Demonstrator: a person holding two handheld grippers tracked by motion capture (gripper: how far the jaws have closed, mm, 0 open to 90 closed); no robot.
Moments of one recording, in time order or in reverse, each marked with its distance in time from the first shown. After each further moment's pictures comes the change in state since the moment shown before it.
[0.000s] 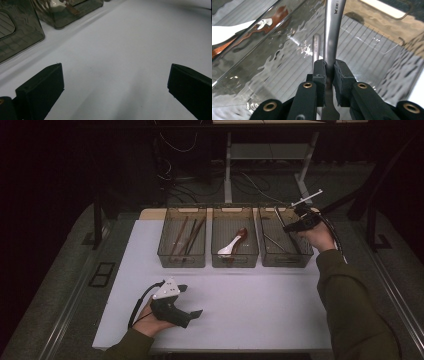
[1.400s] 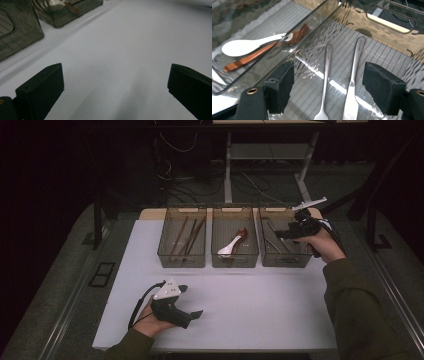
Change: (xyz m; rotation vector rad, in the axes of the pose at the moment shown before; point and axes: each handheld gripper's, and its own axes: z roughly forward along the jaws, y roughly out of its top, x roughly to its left) left arm -0.001 0.000 0.001 0.005 0.003 0.002; right arm 0.031 -0.019 -0.017 -0.174 0.005 0.007
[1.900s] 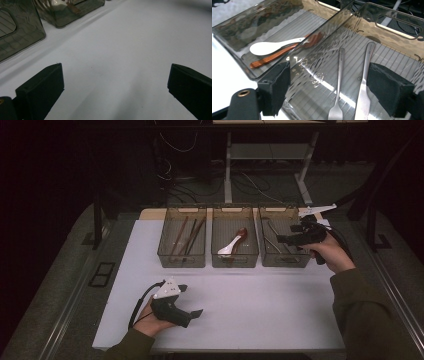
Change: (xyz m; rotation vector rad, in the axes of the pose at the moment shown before) left arm 0.002 0.001 0.000 -0.003 0.008 -0.013; right arm 0.017 -0.017 -0.025 -0.088 0.059 -0.026
